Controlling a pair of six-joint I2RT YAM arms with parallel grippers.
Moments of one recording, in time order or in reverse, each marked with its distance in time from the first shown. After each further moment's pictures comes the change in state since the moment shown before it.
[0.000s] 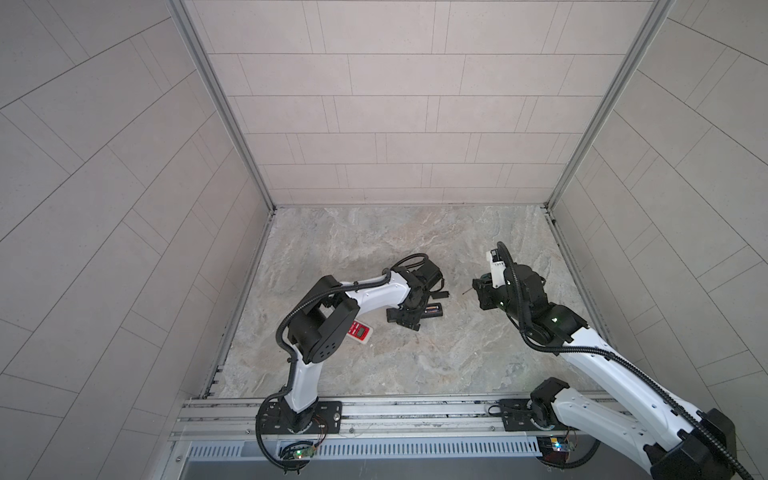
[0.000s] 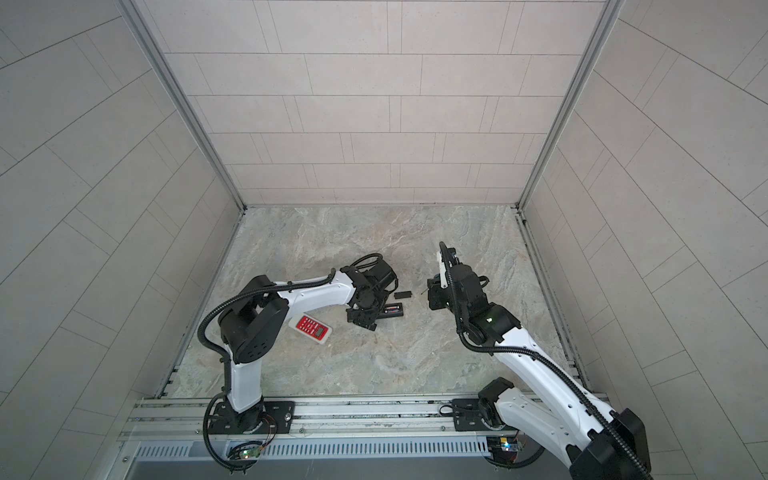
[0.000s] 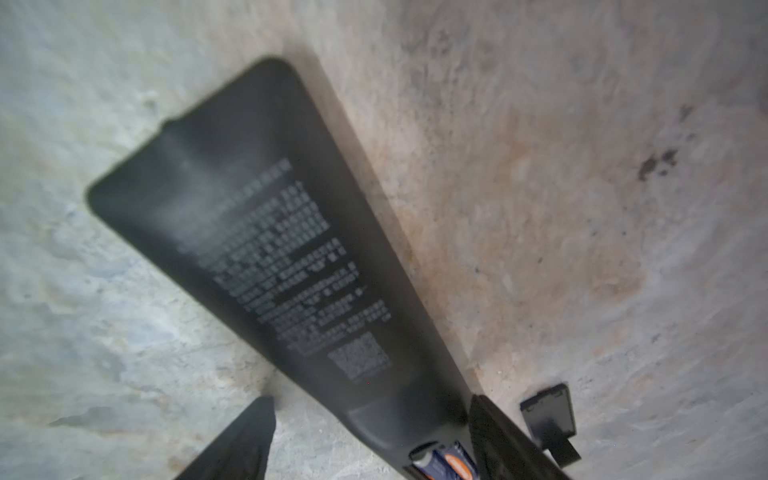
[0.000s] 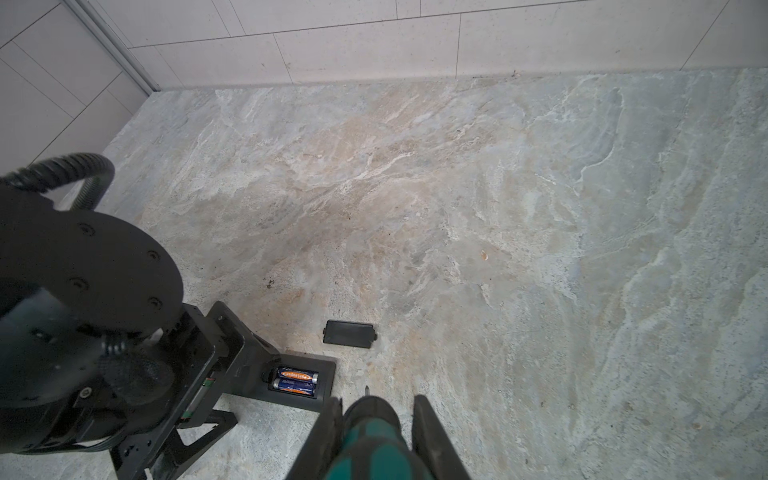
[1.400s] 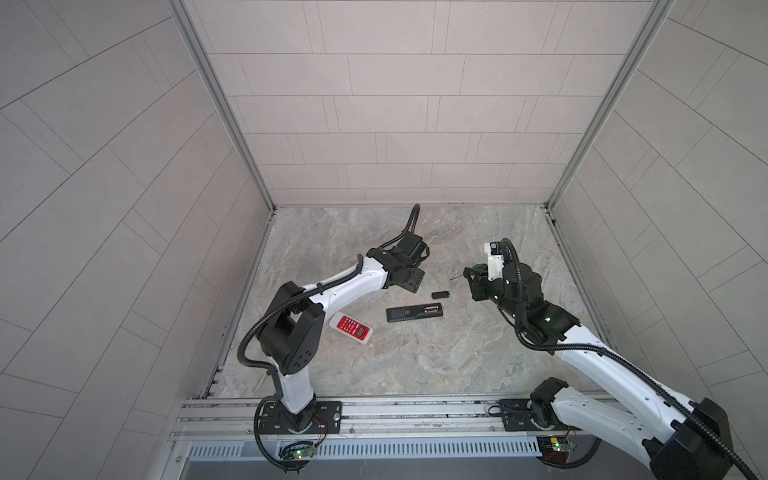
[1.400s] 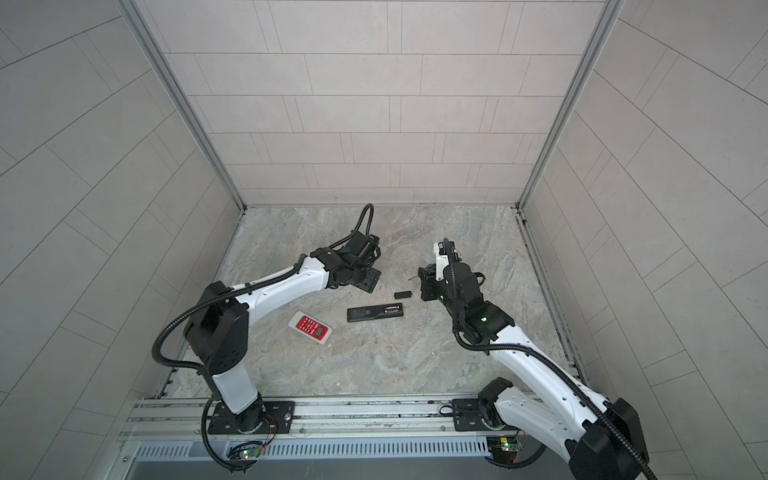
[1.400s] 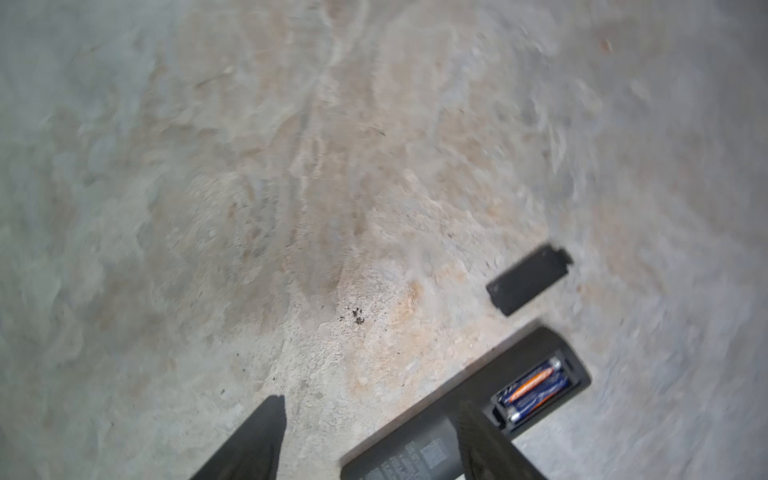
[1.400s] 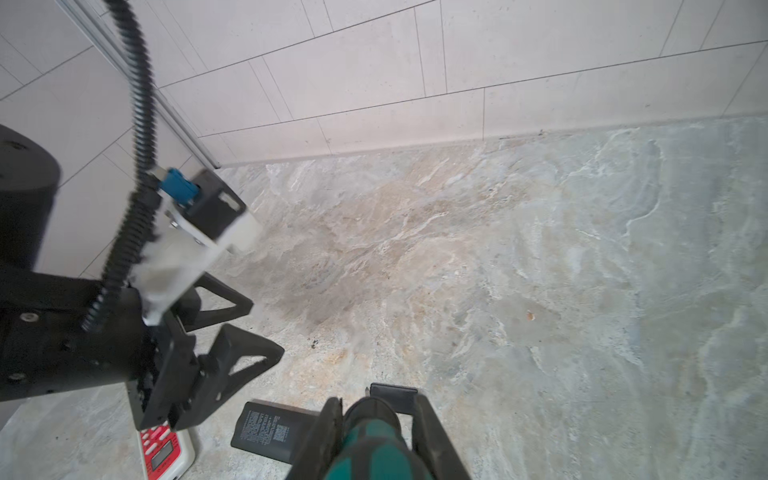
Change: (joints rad) left arm 0.116 -0.192 0.047 0.060 -0.207 1.709; right arm 0.023 0.027 -0.024 0.217 0.002 0.064
